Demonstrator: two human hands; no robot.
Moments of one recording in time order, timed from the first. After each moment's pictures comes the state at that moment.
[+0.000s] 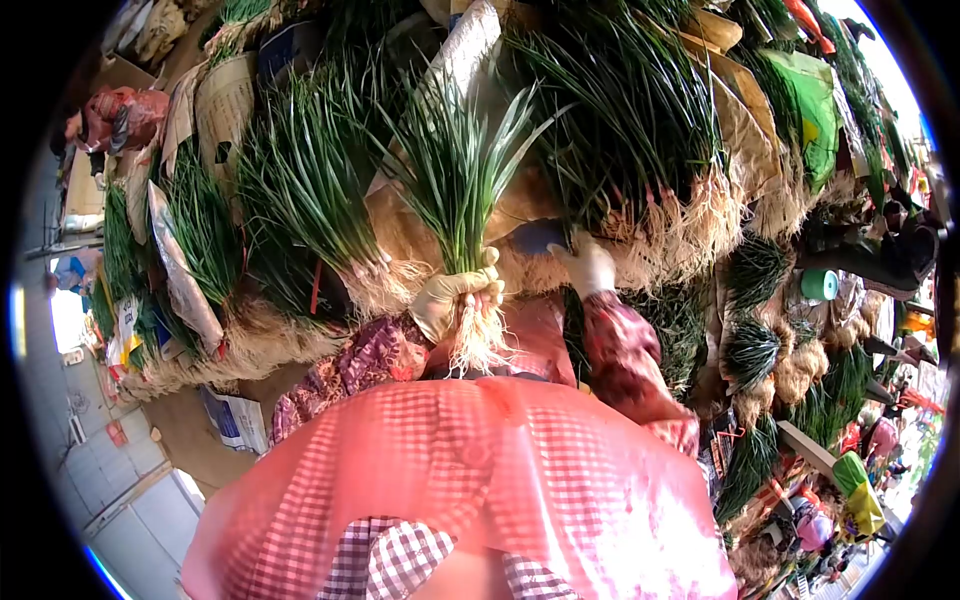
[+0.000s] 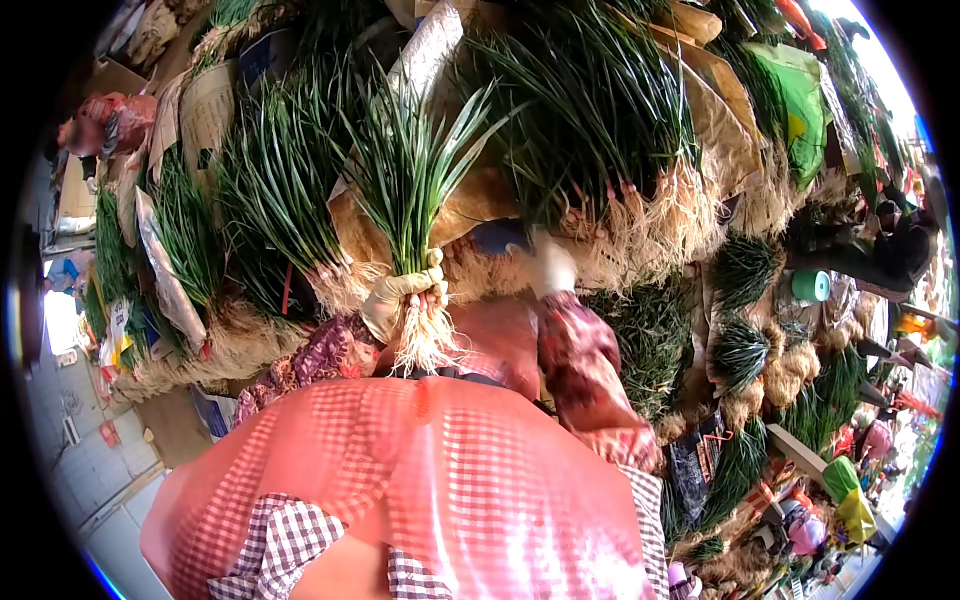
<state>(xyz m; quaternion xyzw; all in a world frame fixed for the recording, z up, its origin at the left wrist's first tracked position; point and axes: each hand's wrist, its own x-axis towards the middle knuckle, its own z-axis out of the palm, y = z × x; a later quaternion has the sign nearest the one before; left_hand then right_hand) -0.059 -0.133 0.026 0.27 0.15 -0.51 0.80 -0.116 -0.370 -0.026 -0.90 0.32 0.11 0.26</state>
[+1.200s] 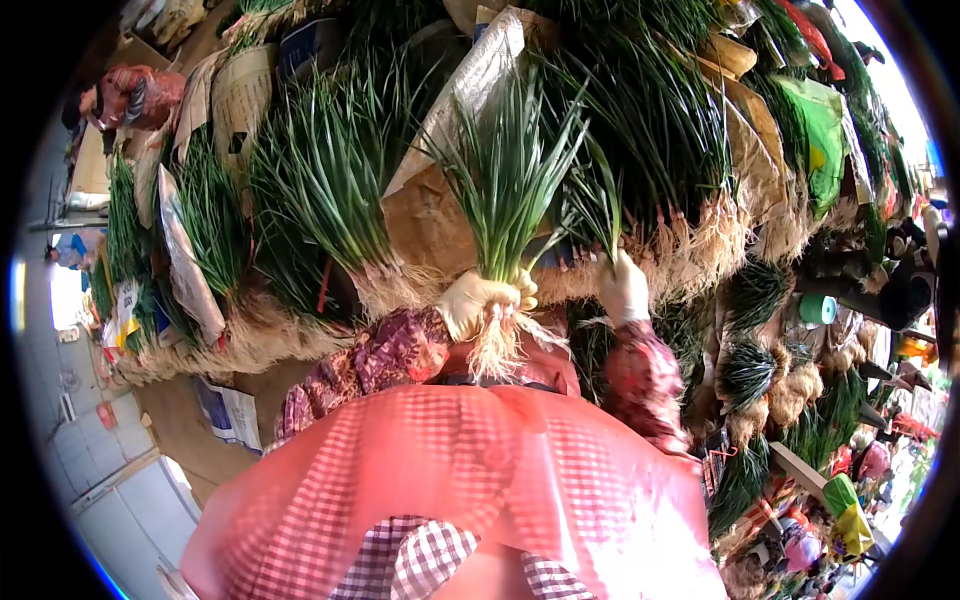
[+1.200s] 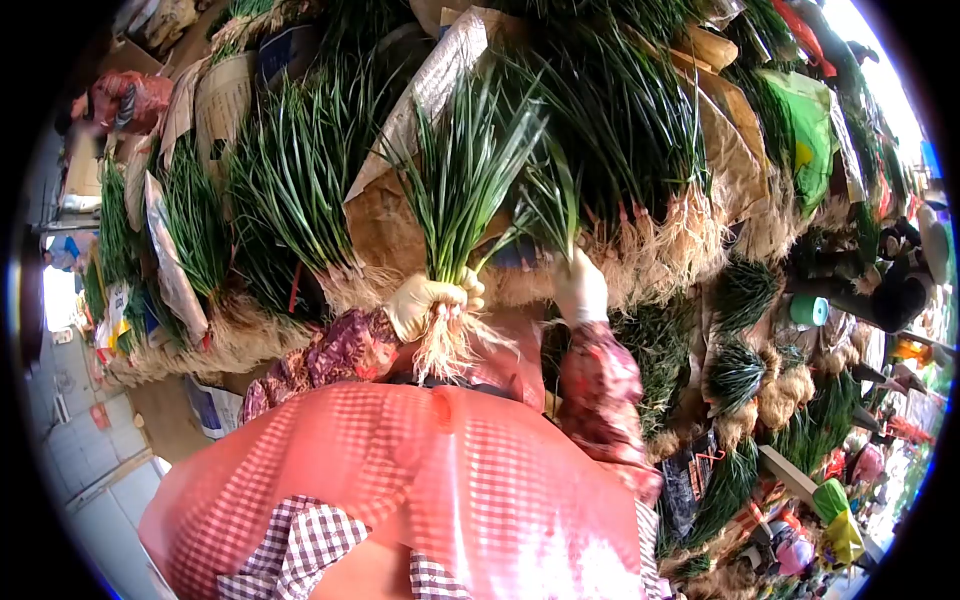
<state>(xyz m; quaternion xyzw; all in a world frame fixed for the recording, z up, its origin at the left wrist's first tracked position) -0.050 -0.152 0.053 0.42 0.12 -0.55 0.71 -0.132 -0.391 0.012 -0.91 0.25 0.02 0.33</state>
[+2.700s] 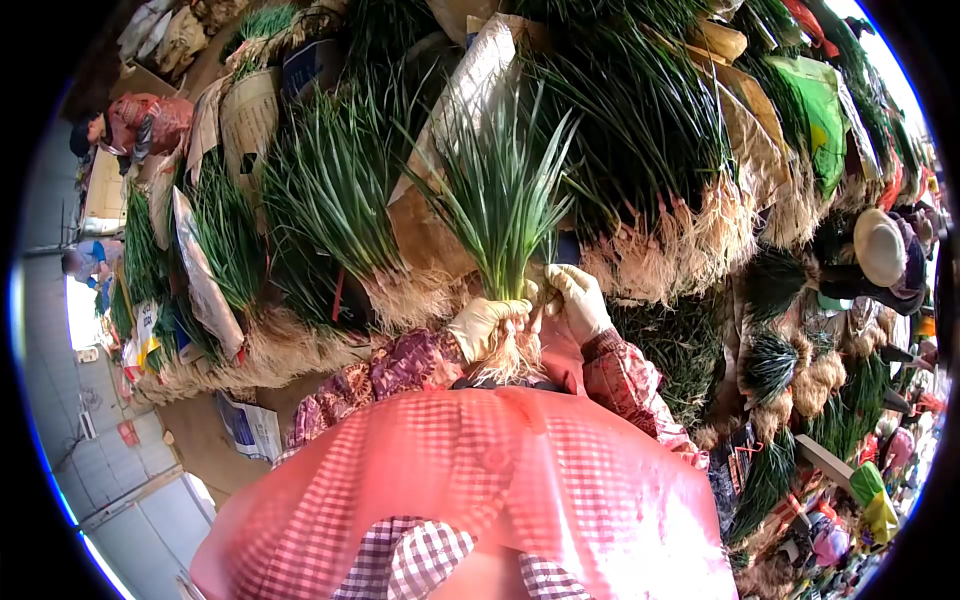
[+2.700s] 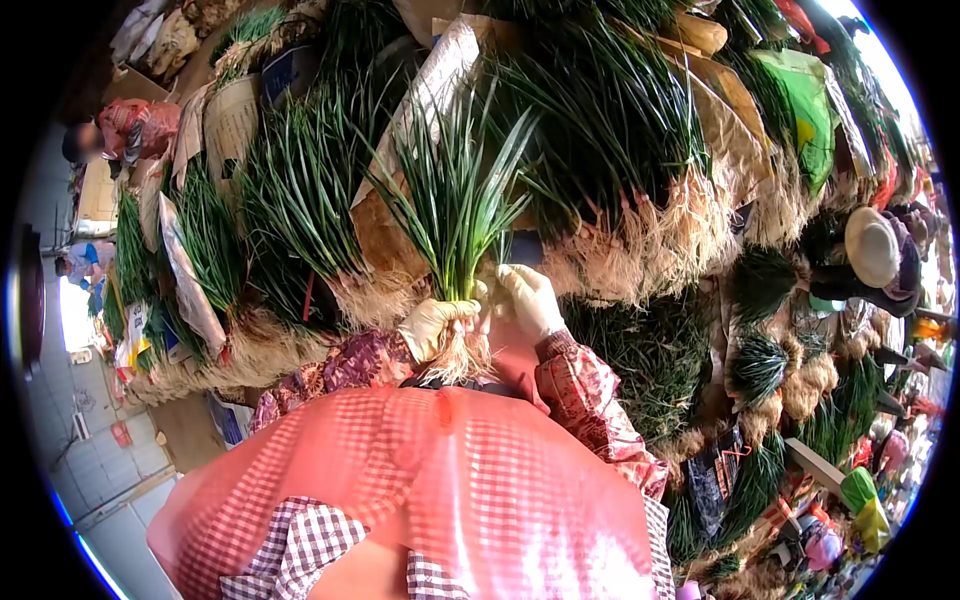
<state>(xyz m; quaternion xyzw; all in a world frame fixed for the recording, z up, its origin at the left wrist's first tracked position) -0.087 -0.151 0.042 0.40 0.19 -0.53 0.72 -0.141 -0.325 0.010 -0.51 0.28 0.12 0.80</state>
